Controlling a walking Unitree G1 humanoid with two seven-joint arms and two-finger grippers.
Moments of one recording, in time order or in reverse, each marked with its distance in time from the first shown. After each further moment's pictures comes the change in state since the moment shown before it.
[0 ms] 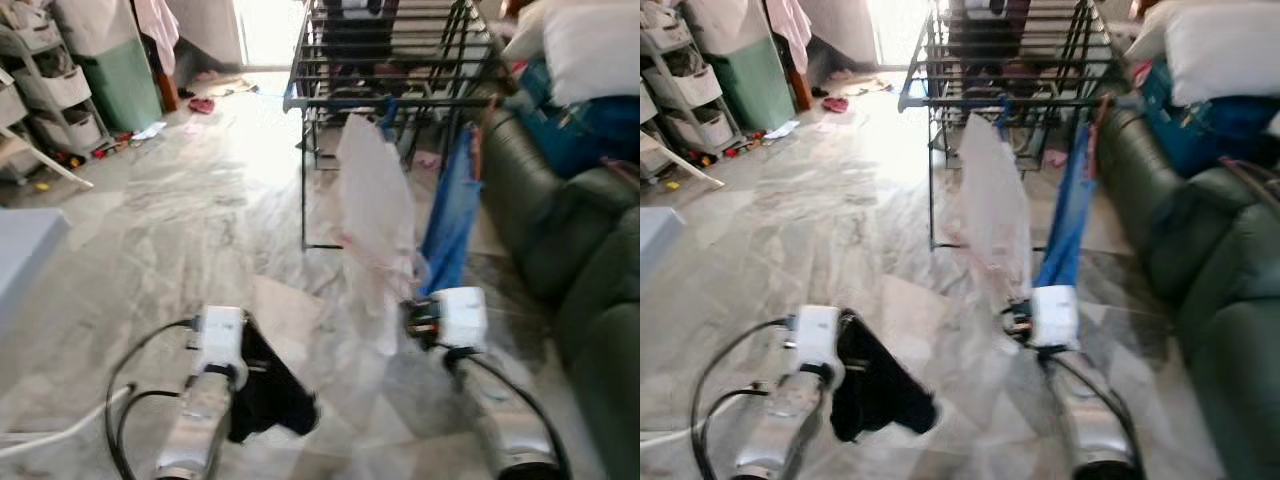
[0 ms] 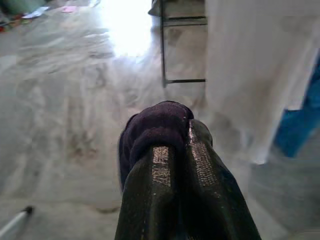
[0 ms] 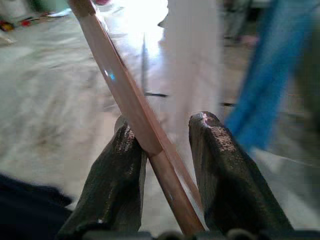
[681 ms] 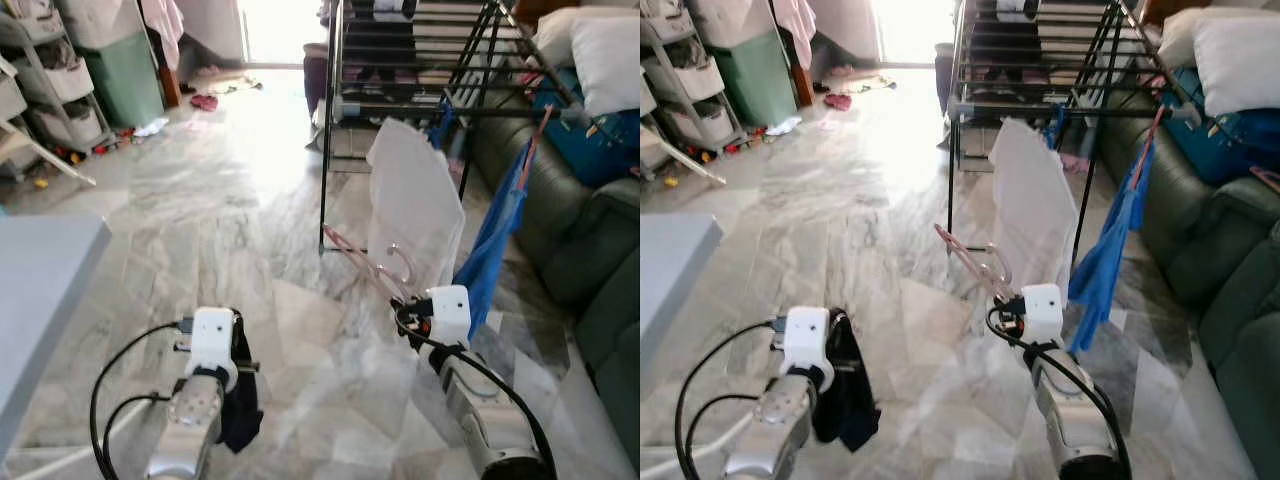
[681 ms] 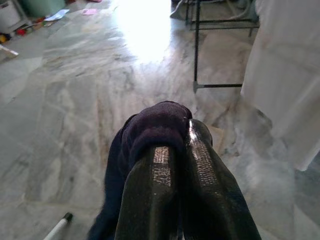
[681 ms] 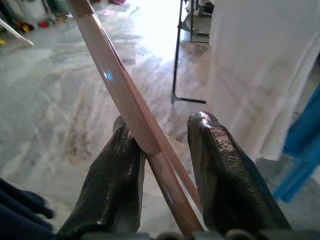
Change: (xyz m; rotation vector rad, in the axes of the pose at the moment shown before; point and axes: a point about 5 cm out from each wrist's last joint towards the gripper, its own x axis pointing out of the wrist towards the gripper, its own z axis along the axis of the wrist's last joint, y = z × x) left arm -0.008 0.014 -0.001 0.014 -0.014 0.050; right arm 0.007 0.020 0.000 0.030 -0.015 0.058
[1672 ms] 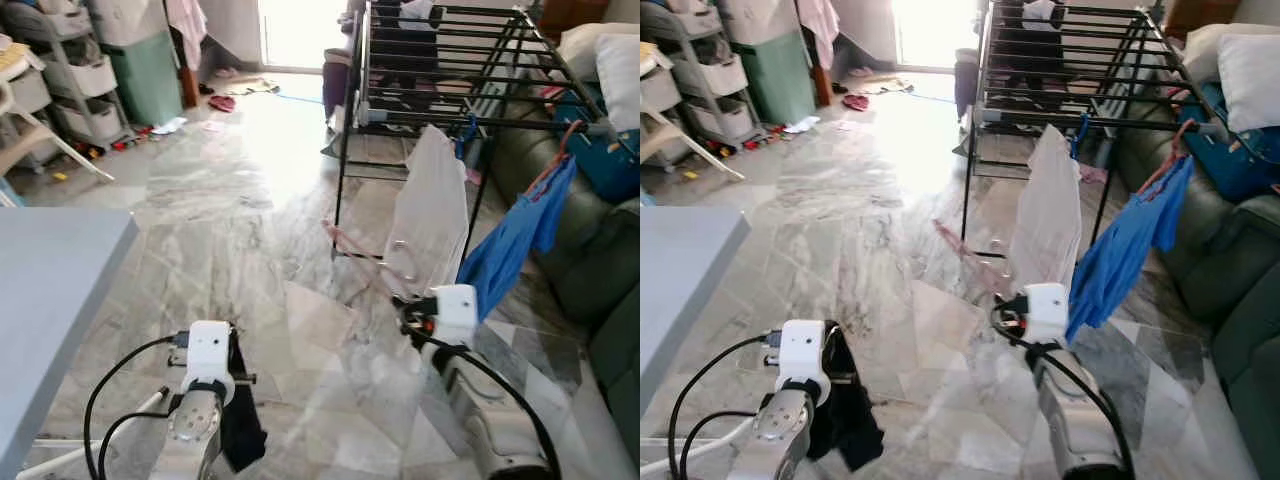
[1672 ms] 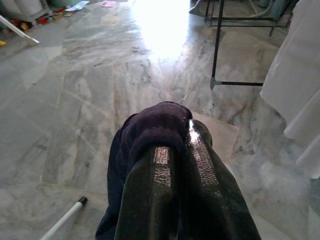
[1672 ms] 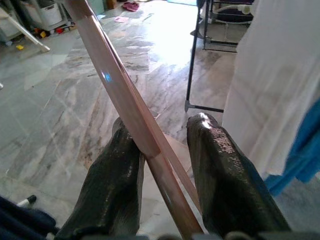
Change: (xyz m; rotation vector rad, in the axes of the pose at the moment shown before) left arm -0.013 -0.004 -0.010 -0.003 0.019 0.031; right arm -0.007 0.000 0.005 0.020 -0.001 0.014
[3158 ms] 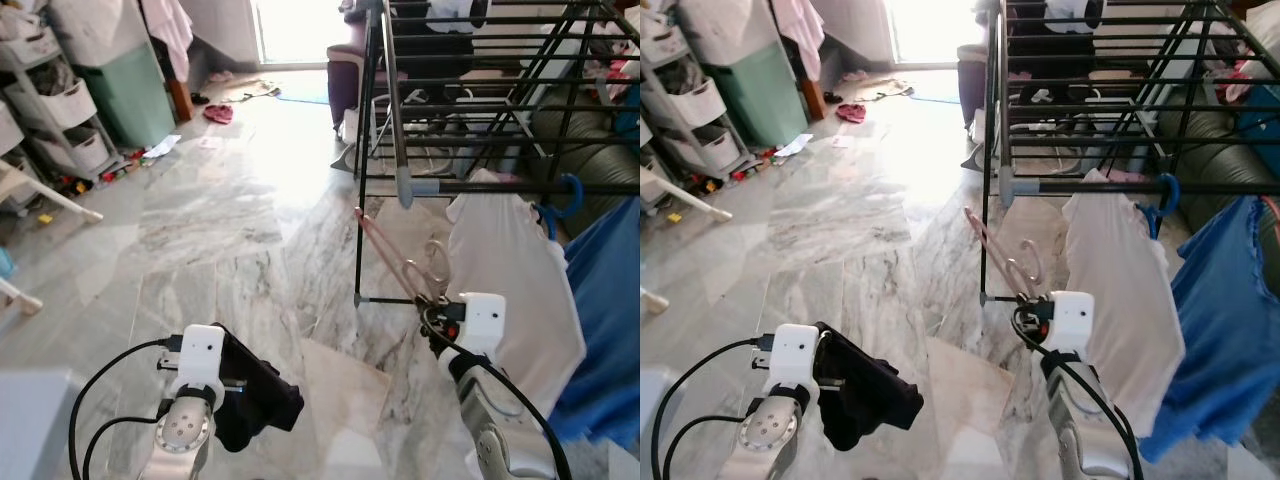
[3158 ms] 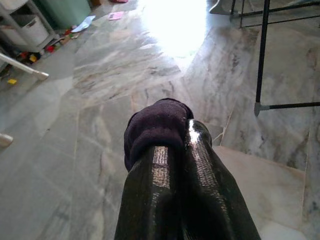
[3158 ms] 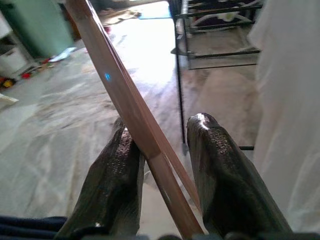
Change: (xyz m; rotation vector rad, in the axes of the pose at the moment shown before) left arm -0.009 0.014 -0.004 0.080 0.014 0.029; right arm -0.019 -0.013 0.001 0.087 -0.061 -0.123
